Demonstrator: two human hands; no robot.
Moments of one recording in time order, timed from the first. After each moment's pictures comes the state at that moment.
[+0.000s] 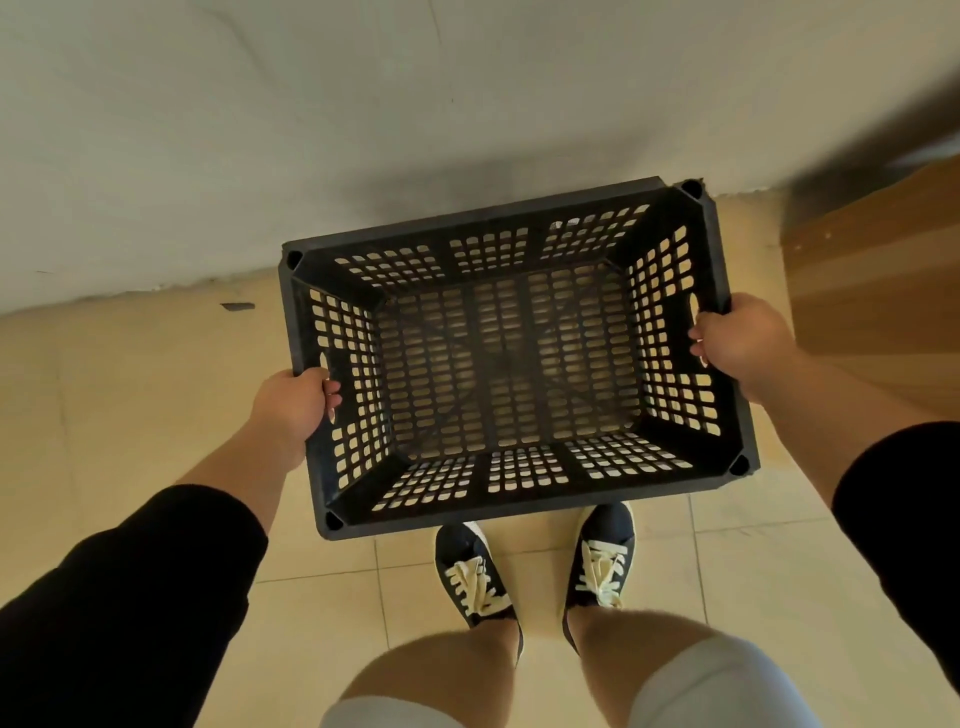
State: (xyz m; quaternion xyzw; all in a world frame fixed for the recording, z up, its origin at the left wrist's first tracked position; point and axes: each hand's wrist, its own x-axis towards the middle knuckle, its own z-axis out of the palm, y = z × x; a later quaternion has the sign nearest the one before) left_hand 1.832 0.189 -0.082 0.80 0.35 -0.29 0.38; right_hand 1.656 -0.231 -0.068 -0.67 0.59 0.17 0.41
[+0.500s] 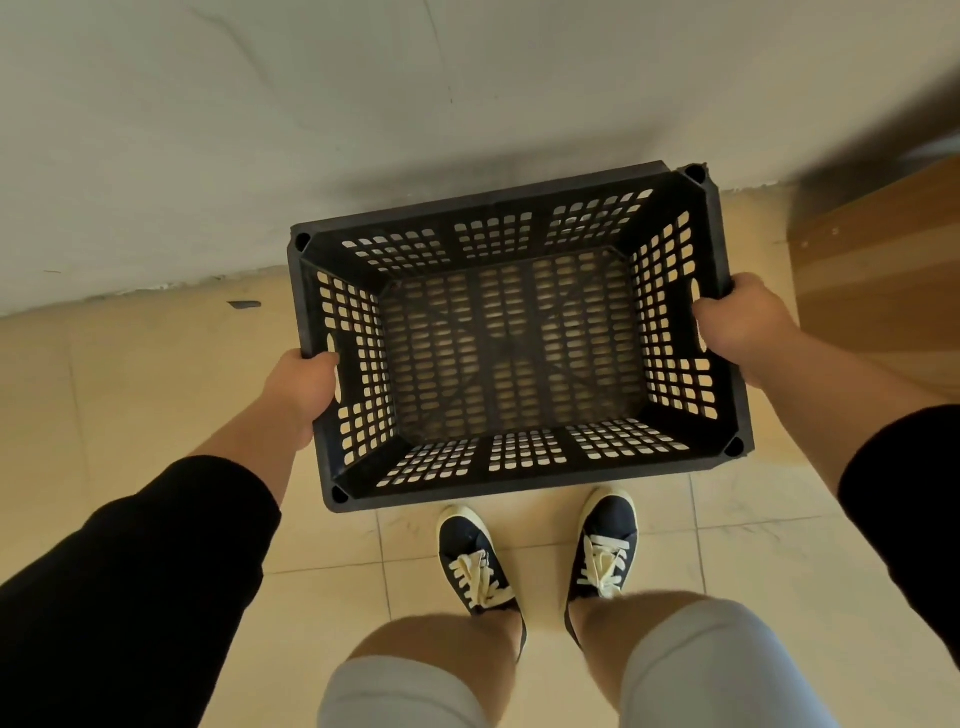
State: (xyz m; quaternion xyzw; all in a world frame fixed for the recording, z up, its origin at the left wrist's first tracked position) left_hand 1.843 0.168 -0.066 0.82 0.32 -0.34 0.33; right_hand 1.672 -0.238 -0.057 -0.70 0.57 0.19 0.38
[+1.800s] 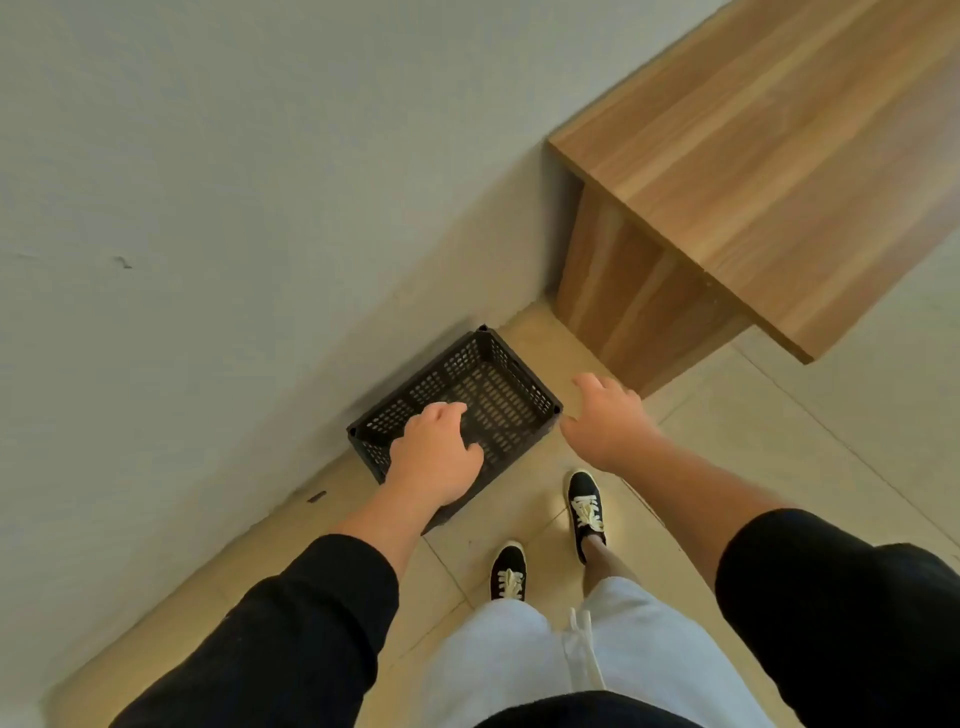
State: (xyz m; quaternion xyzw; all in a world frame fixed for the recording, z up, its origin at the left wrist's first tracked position) left_hand 1.679 0.072 0.481 0.83 -0.43 -0.35 -0.02; right_hand 1.498 -0.062 0.498 -0.76 0.52 0.18 0.35
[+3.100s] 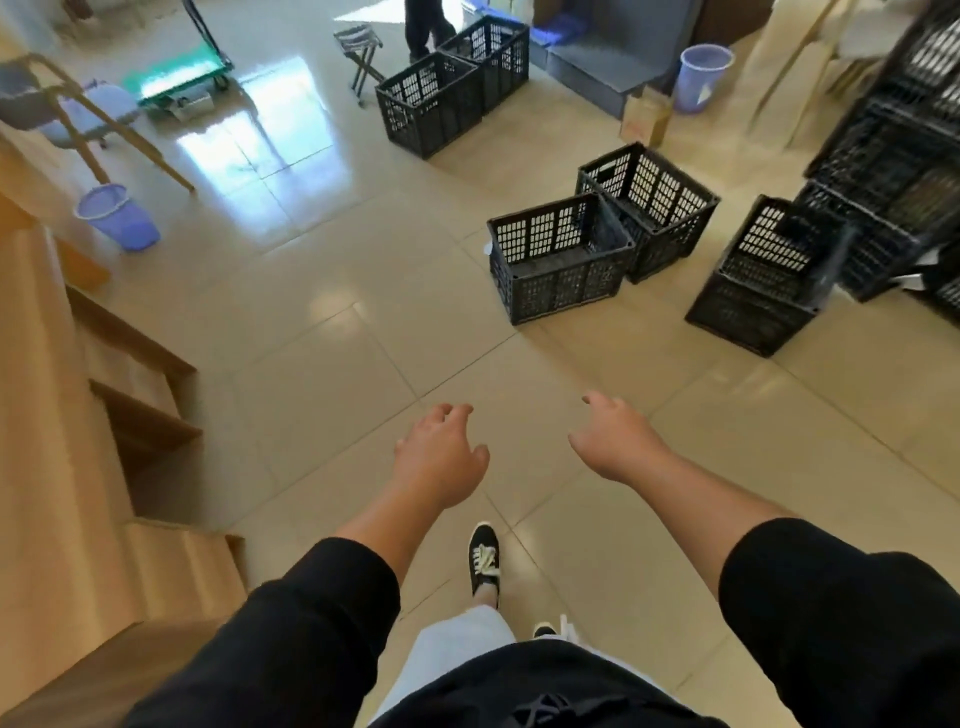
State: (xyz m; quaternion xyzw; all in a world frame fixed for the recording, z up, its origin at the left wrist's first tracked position) left_hand 0.893 0.022 0.591 0.29 -0.92 -0.19 -0.19; right_hand 0.757 0.203 0.585 -0.15 0.92 -0.15 0.33
